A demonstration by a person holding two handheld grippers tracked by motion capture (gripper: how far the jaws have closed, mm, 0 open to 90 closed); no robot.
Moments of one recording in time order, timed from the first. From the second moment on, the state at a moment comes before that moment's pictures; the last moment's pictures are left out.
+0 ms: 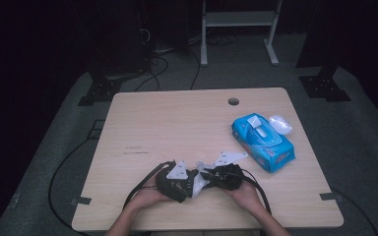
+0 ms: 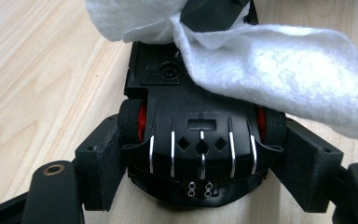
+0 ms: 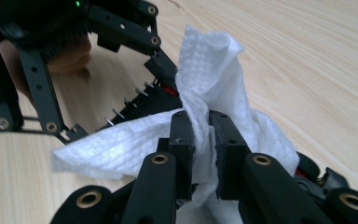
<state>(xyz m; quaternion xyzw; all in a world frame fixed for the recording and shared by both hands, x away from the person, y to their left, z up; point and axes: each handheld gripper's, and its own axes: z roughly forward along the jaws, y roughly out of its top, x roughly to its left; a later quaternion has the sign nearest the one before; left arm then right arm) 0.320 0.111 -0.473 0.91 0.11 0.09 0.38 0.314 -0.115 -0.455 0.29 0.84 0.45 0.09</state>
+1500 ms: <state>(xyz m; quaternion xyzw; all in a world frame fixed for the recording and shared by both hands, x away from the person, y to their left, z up) 0.319 0.108 -0.474 0.92 0.12 0.11 0.37 0.311 -0.103 -0.455 0.27 0.85 0.44 0.10</state>
